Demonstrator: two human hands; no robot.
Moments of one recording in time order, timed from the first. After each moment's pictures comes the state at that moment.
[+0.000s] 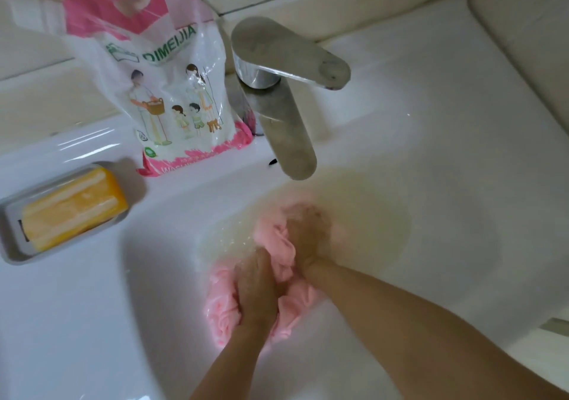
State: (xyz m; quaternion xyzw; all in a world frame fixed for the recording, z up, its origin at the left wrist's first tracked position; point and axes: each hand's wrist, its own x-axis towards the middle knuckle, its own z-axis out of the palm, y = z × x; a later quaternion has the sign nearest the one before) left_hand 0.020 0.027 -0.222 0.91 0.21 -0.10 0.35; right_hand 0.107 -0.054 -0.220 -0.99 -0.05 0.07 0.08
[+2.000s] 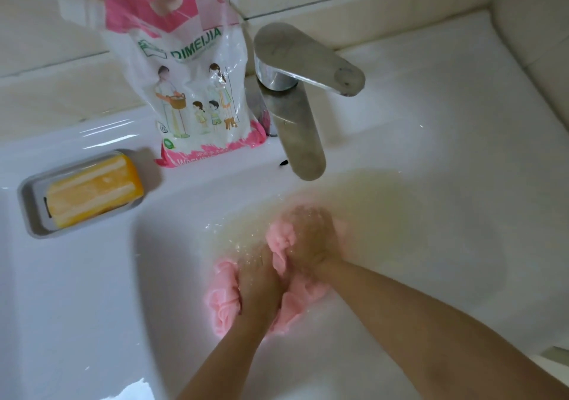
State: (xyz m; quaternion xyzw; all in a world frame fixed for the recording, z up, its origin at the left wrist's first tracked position) left_hand 0.019 0.025 -0.222 0.94 0.16 -0.13 0.27; right_hand 0.107 -0.065 -0.205 -0.96 -0.17 0.07 0.20
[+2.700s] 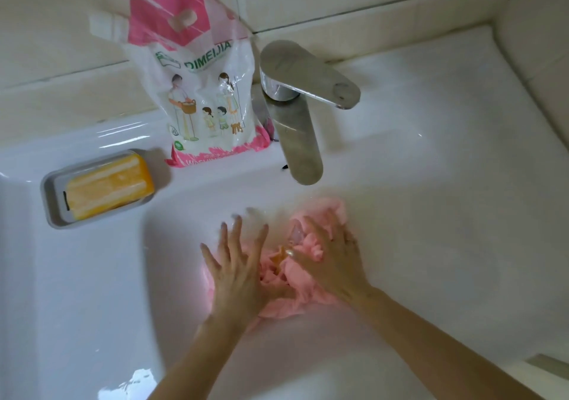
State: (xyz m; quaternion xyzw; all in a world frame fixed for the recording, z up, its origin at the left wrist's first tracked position) left_hand 0.013 0.059 -0.185 0.99 0.05 -0.11 0.11; right_hand 0.074 -0.113 -0.185 -0.95 -0.06 0.22 0.19
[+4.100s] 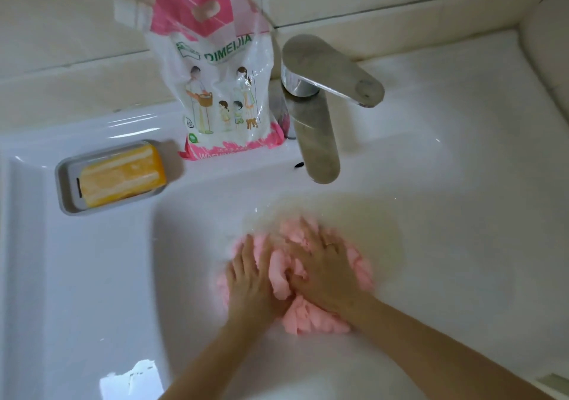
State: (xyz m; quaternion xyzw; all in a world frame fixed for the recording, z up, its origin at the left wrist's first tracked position) left_hand -0.006 0.048 -0.210 0.97 0.09 -0.15 0.17; right_hand 0.062 -0.099 -0.211 -0.94 -0.25 0.20 0.11
